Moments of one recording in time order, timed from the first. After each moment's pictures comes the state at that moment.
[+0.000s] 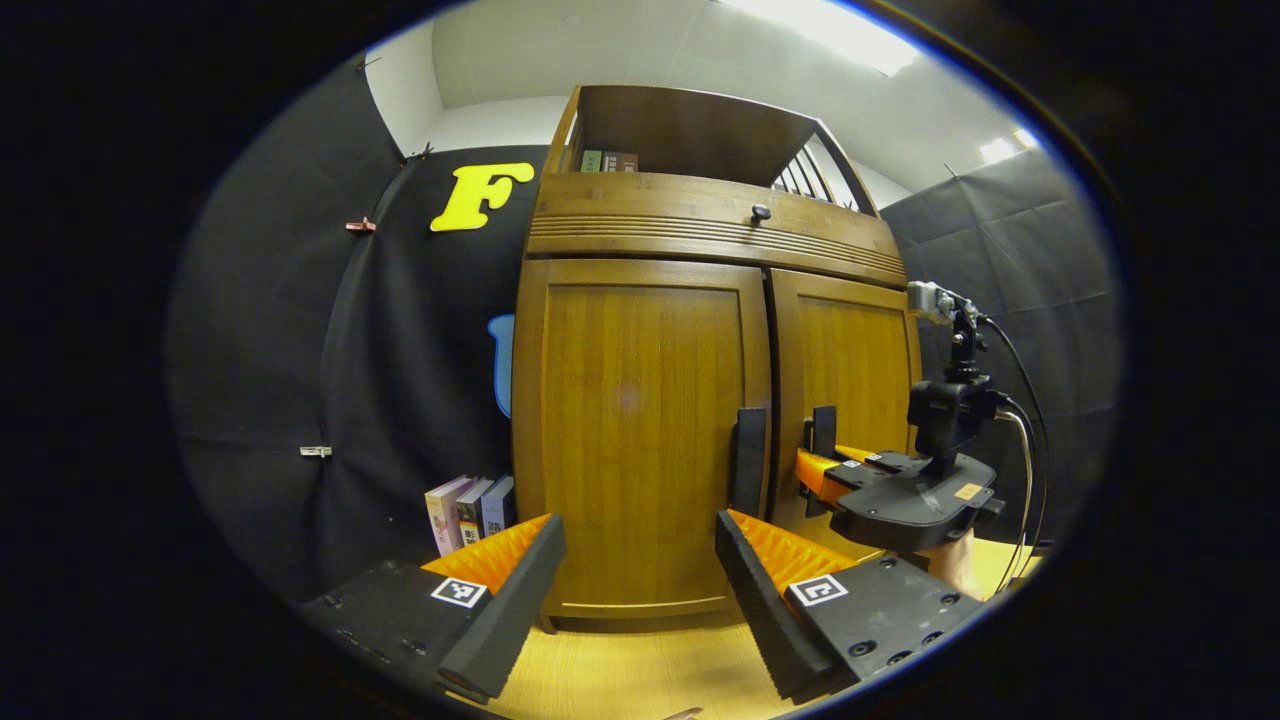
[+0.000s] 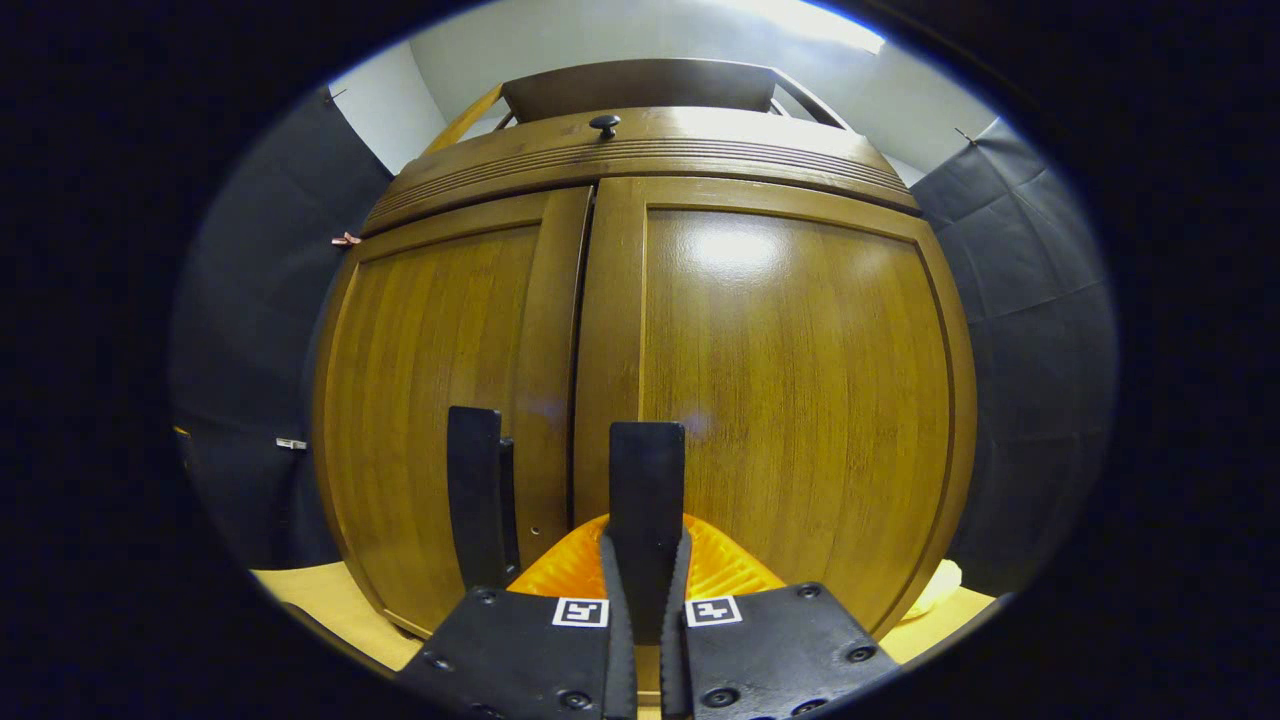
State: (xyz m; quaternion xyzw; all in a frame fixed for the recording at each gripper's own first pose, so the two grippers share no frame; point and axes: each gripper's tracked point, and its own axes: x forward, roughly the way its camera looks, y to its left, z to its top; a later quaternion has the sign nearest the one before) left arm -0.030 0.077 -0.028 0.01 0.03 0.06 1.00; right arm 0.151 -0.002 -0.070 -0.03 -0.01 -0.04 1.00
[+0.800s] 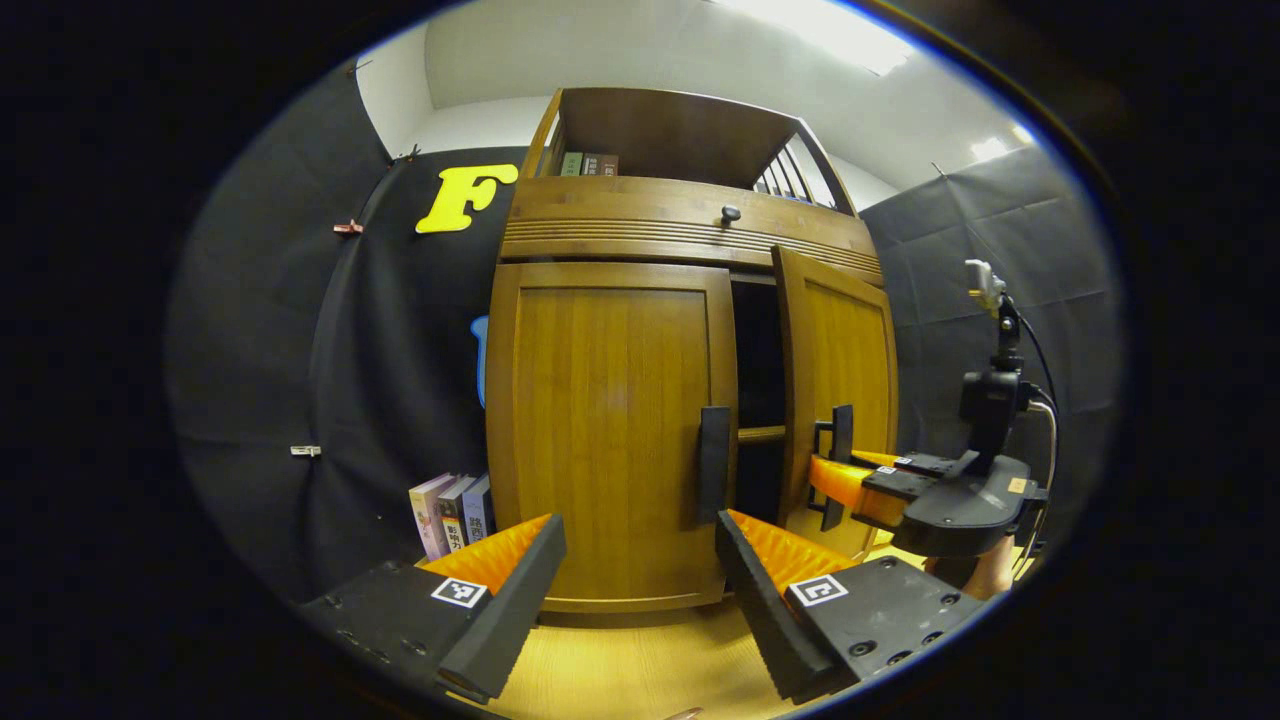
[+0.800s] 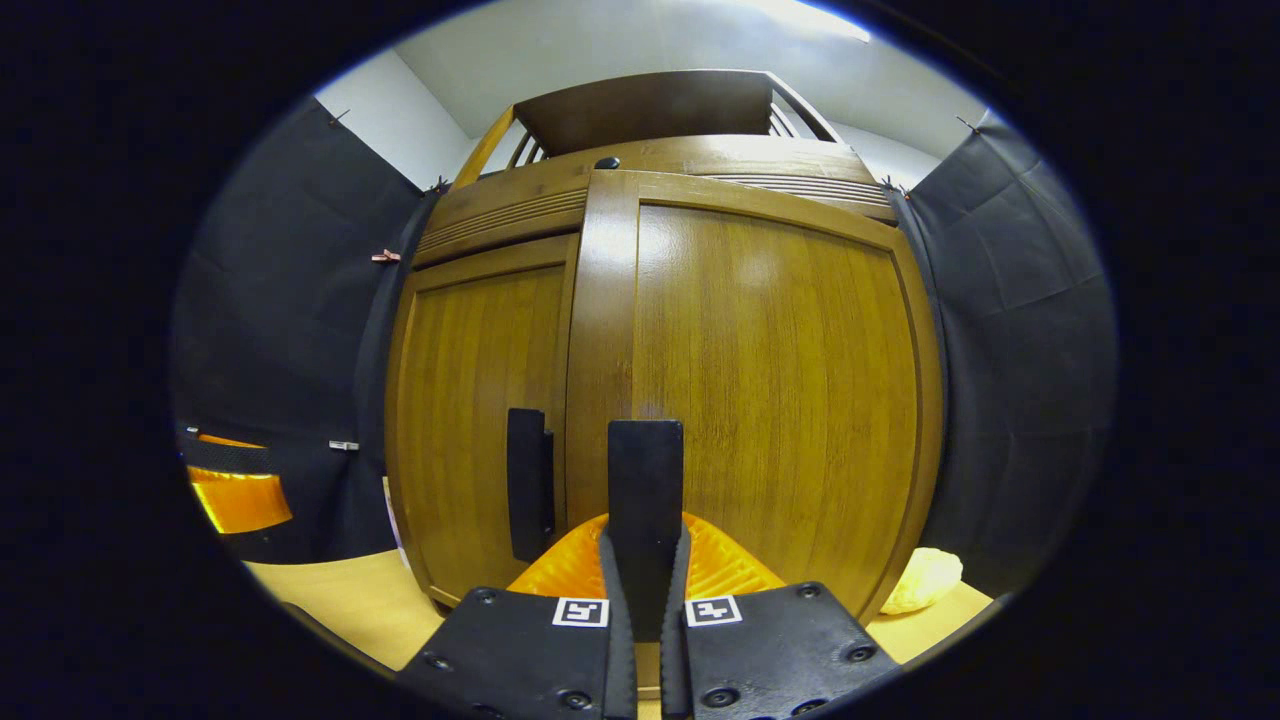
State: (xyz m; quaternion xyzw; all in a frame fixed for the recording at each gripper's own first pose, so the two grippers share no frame) left arm -0.036 0.043 -0.027 0.01 0.03 0.04 1.00; right arm 0.080 -0.009 -0.051 -0.01 0.00 0.02 1.00
